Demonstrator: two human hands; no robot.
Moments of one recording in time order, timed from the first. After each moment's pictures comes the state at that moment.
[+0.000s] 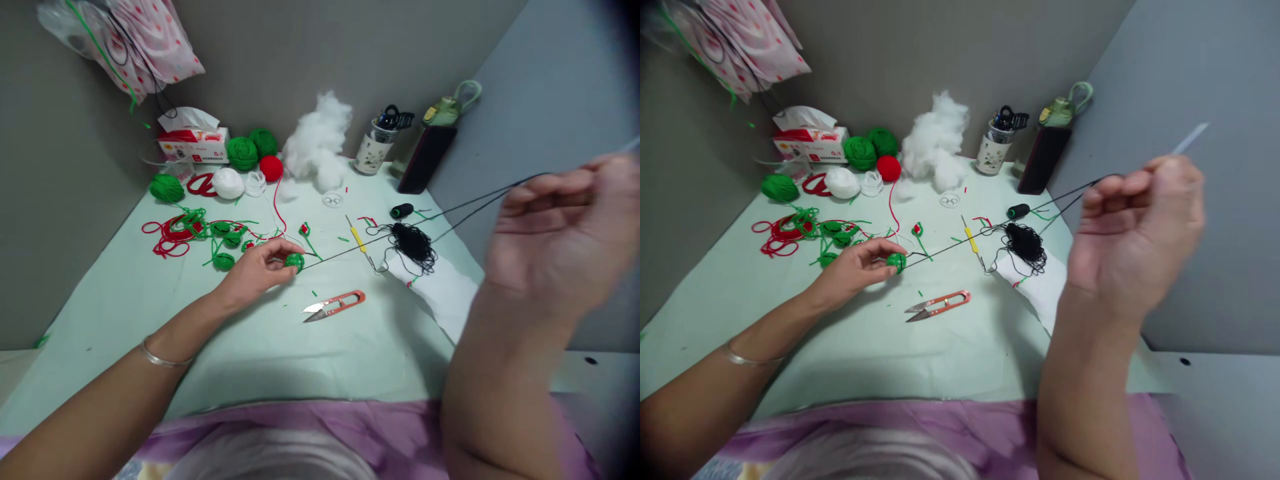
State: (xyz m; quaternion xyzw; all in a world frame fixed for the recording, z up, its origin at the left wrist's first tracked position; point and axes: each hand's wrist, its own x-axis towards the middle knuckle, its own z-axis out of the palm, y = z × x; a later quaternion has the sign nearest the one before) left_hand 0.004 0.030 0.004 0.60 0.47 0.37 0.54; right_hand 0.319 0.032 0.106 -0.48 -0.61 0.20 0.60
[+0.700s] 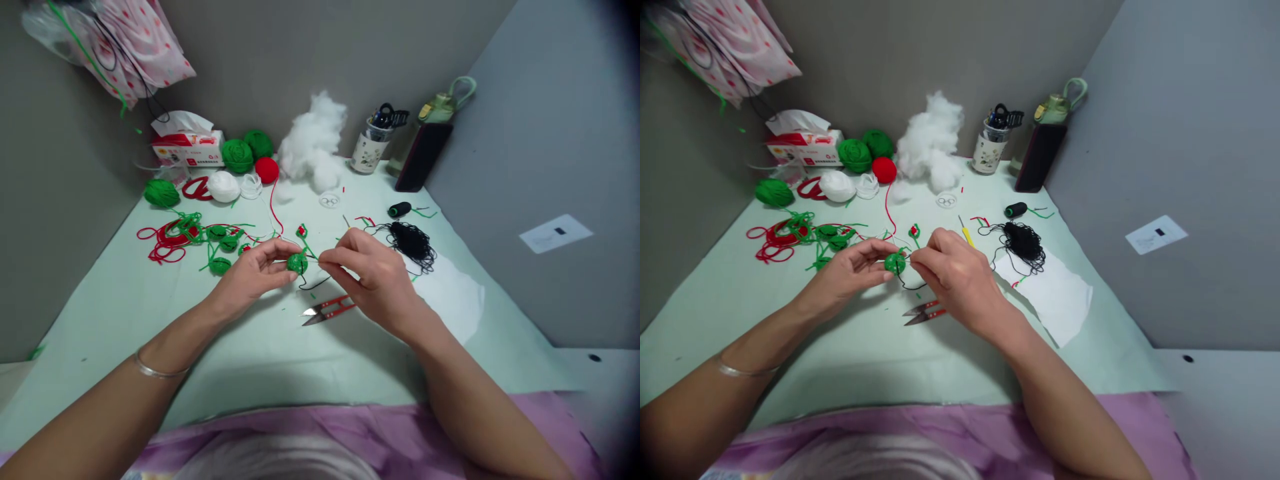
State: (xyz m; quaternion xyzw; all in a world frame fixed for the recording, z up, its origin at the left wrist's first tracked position) left_hand 0.004 0.025 0.005 0.54 0.41 0.41 0.61; right_hand 0.232 0.017 0.046 -0.38 -0.87 0.03 0.33
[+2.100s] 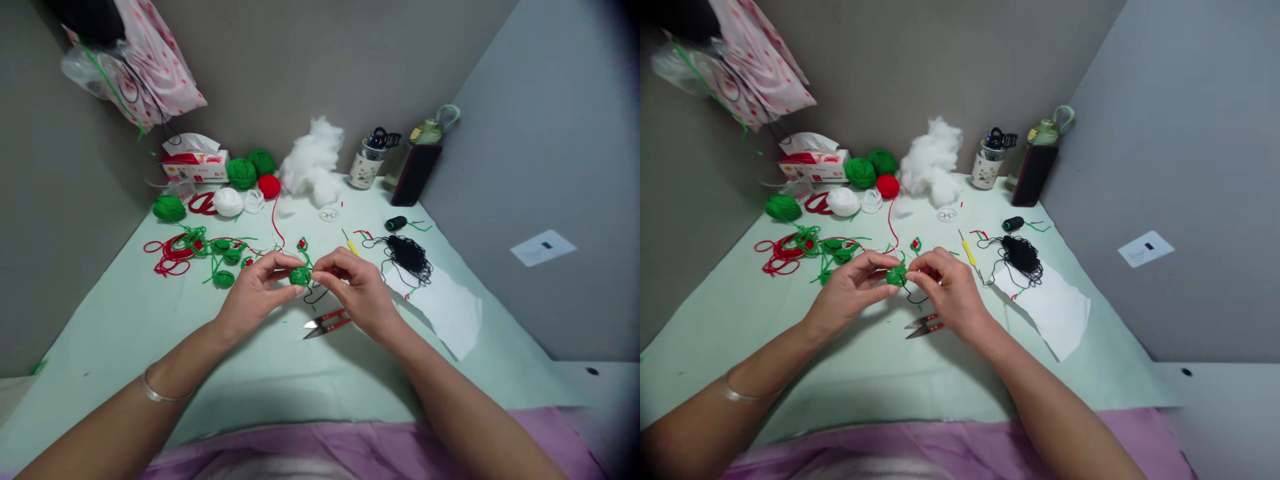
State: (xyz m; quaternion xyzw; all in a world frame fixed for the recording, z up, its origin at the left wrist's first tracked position) left_hand 0.014 0.016 0.012 0.56 0.40 0.49 0.54; right_hand 0.213 0.020 0.036 -0.44 -0.71 0.35 0.42
